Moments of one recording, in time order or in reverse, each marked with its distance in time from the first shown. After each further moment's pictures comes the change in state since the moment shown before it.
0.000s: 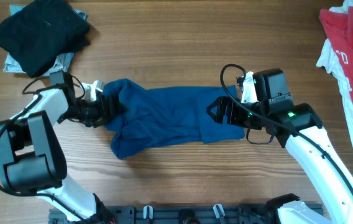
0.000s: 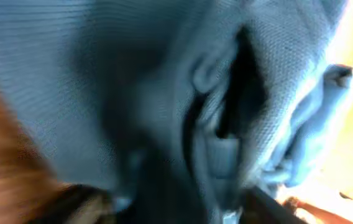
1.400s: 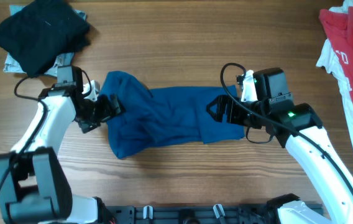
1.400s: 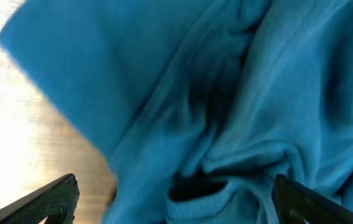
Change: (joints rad) left arm -0.118 -0.241 -0.027 -0.061 -0.375 -0.283; right arm 0.000 0.000 0.000 0.030 0.000 0.000
